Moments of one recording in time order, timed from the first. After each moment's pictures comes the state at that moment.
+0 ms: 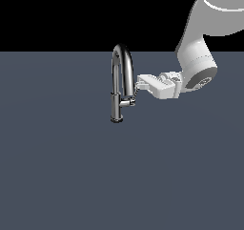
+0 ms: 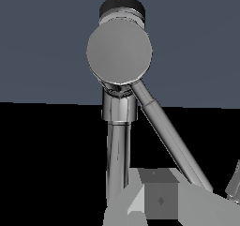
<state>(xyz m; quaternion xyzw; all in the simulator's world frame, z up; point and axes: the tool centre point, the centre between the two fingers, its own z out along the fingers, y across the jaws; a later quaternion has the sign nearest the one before) 0.059 -0.055 0.165 -0.57 0.43 0.55 0.44</state>
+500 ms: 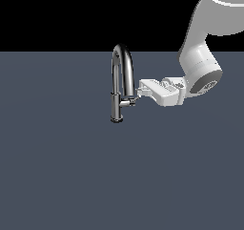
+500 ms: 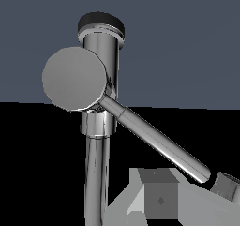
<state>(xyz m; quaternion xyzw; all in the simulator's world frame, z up) 0.036 -0.062 0.149 -0.57 0.43 0.55 0.44</state>
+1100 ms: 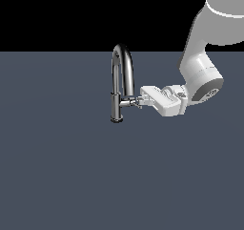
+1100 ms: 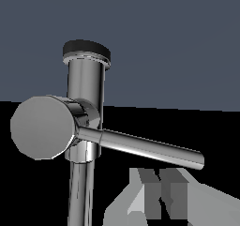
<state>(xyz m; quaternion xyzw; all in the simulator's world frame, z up) 0.020 -0.067 0.121 -0.57 0.42 0.55 0.44</state>
